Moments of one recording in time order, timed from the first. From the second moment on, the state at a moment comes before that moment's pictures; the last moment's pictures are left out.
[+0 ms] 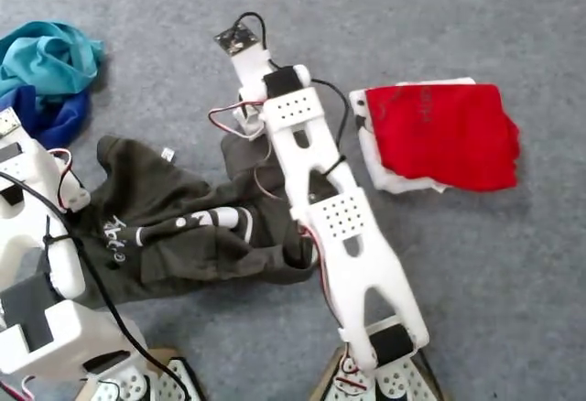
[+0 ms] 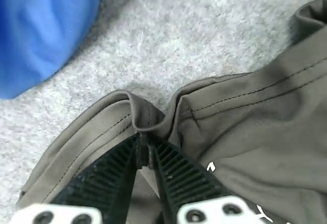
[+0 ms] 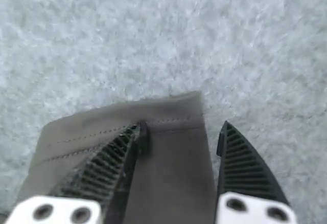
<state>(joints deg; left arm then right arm) -34.2 -2.4 27.6 65.1 9.8 -22.0 75.5 -81.6 85.8 10.8</state>
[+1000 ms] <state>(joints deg) -34.2 -2.4 27.7 65.1 9.8 -20.0 75.2 -78.4 78.5 10.7</state>
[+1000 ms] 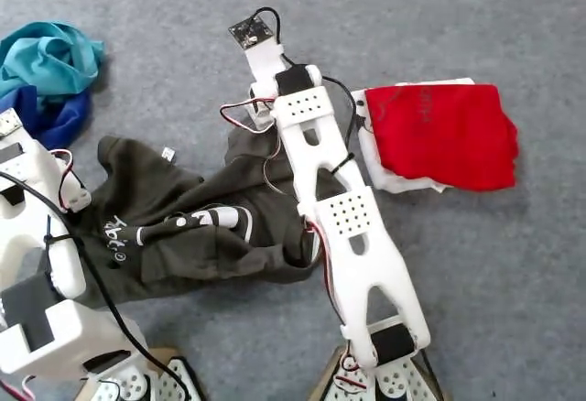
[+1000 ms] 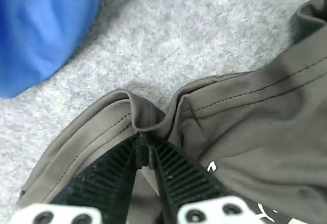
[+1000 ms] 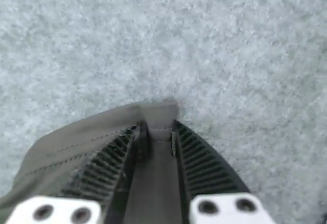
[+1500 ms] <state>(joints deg) -31.9 -1.5 13.1 69.3 24.0 -19.2 75.3 -78.3 78.7 10.6</state>
